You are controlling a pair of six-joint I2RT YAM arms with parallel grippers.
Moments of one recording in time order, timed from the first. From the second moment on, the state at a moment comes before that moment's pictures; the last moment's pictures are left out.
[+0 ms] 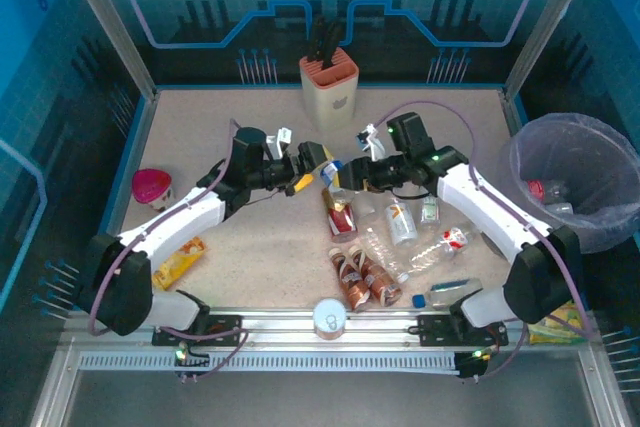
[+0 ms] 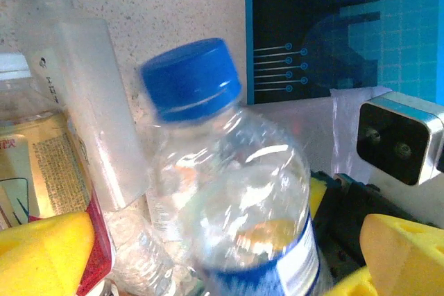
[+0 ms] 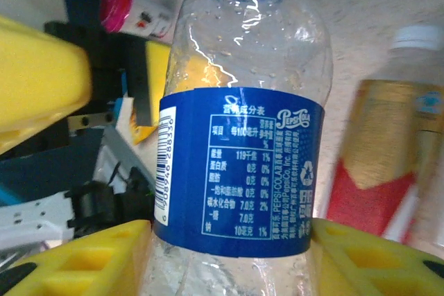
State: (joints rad) left arm -0.44 1.36 0.91 0.00 0.56 -1.08; right arm 0.43 1.40 1.21 -0.67 -0.65 0.44
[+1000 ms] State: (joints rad) left arm -0.45 1.32 0.91 -0.27 0.43 -0.93; right arm -0.60 1.27 1.84 -1.38 -0.17 0.25
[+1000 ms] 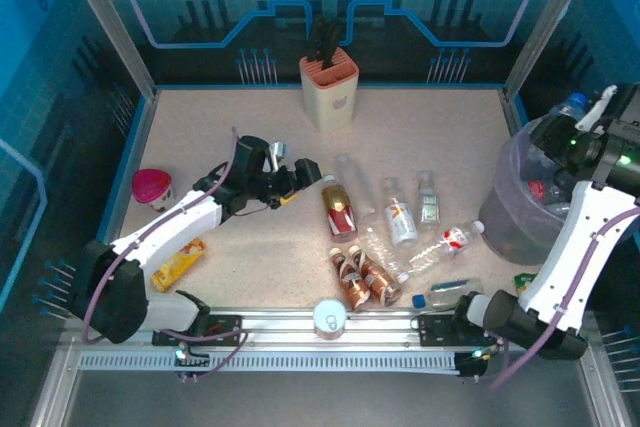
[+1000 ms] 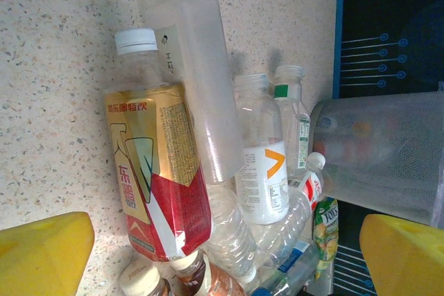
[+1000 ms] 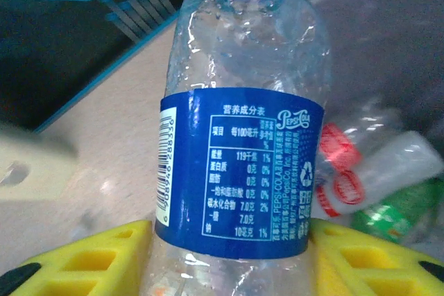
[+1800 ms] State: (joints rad) left arm -0.47 1.36 0.91 -0.30 0.43 -0.92; right arm -0.61 1.48 1.43 -1.17 -0.09 0.26
